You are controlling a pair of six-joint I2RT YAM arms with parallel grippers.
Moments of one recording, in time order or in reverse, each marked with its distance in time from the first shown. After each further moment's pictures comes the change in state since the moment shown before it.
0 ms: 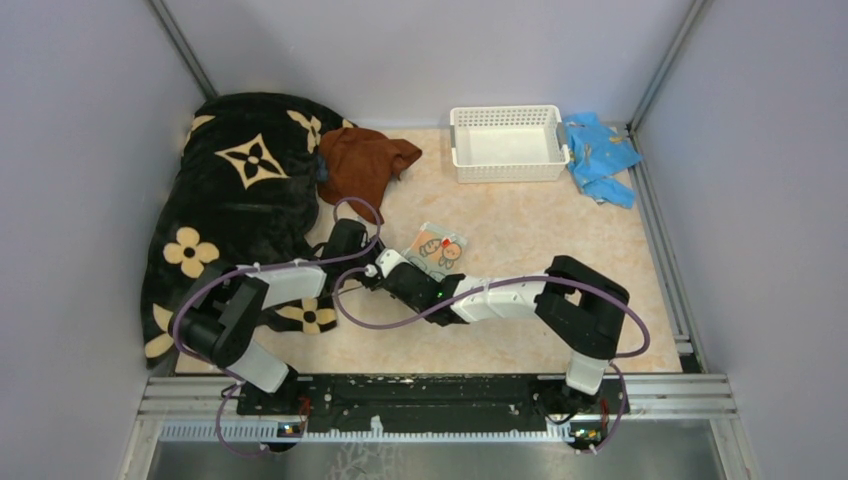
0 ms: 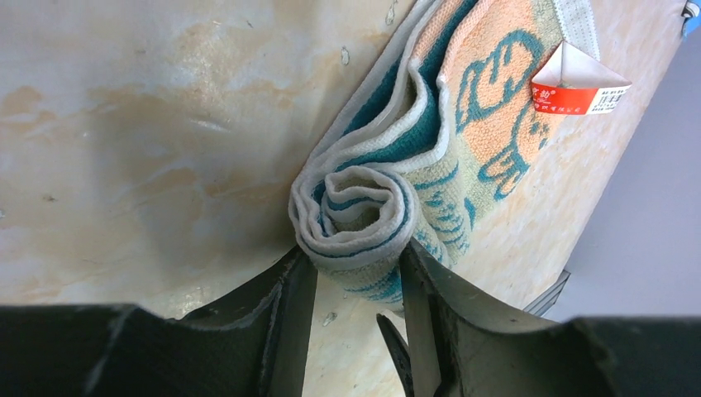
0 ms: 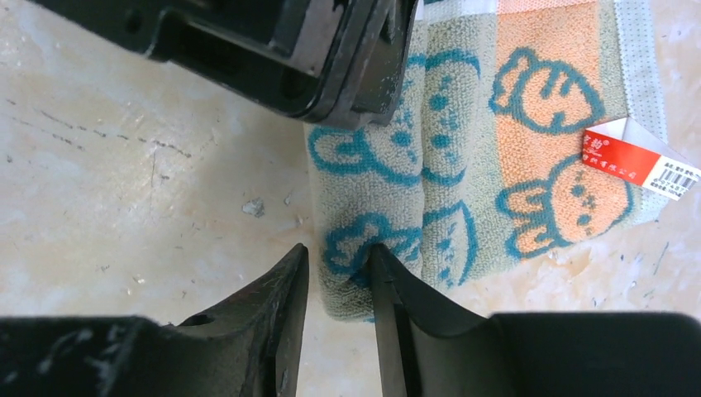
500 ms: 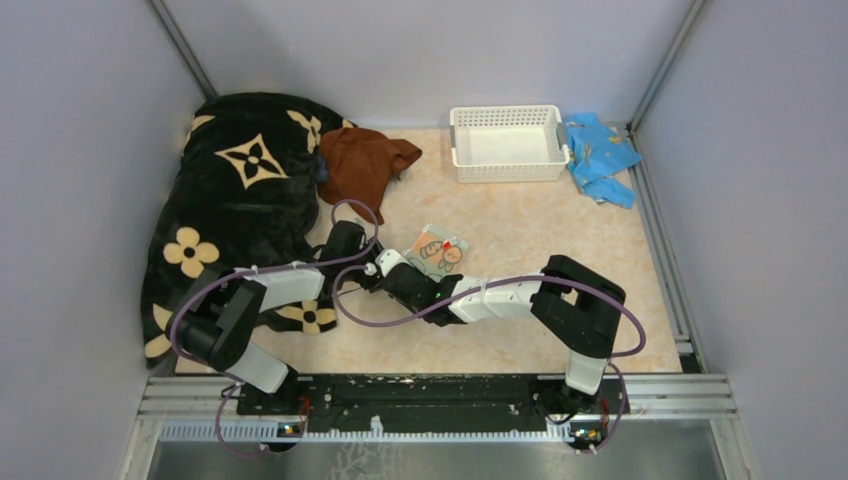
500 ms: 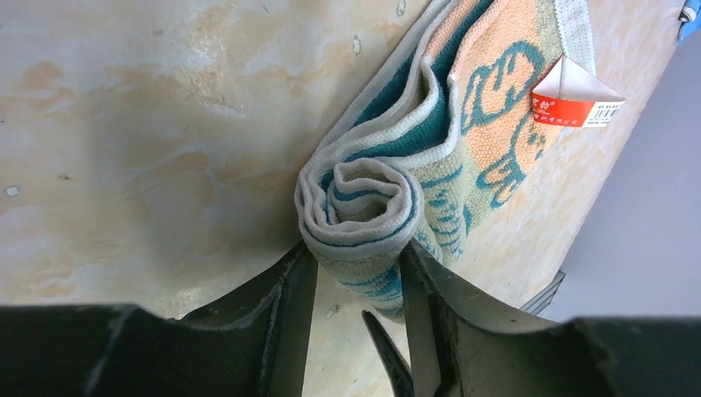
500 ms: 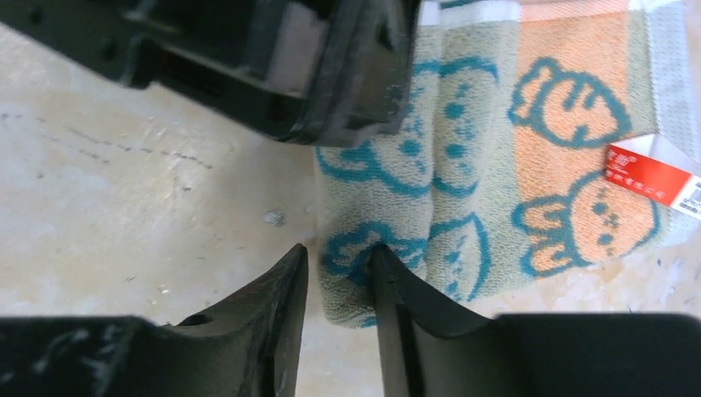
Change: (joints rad) left arm 0.000 -0.019 -0.019 0.001 0.000 -0.016; right arm -0.001 0.011 0.003 0.011 -0.039 0.051
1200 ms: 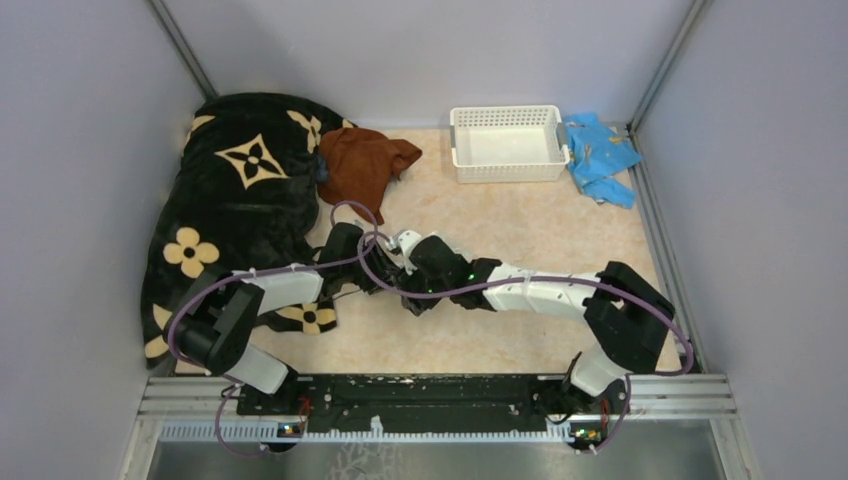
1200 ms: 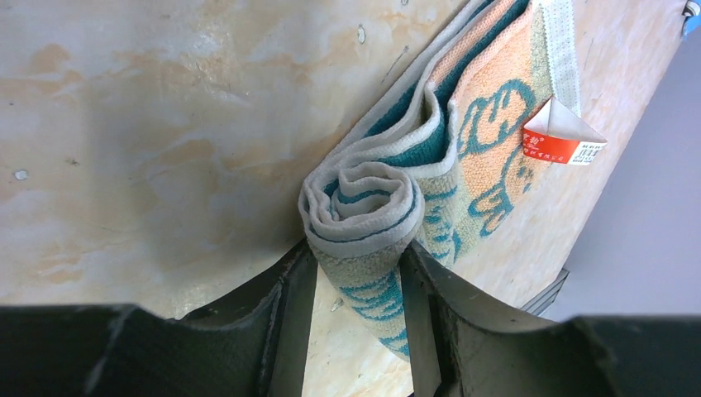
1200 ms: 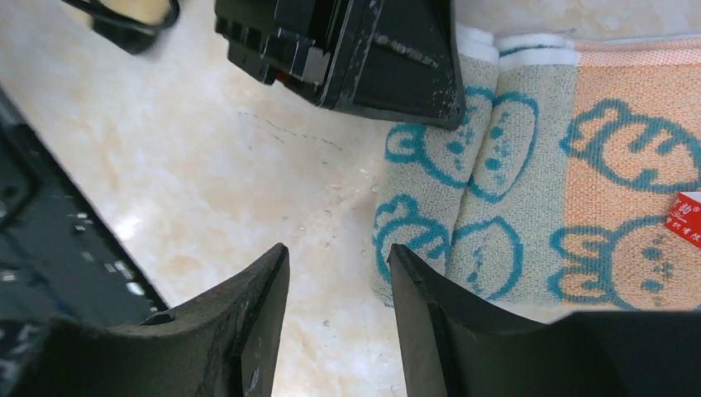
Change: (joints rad) left arm 0.000 -0.016 -0.014 -0.001 -0.003 0.005; right arm -0.160 -0.238 -0.071 0.021 -0.500 0.162
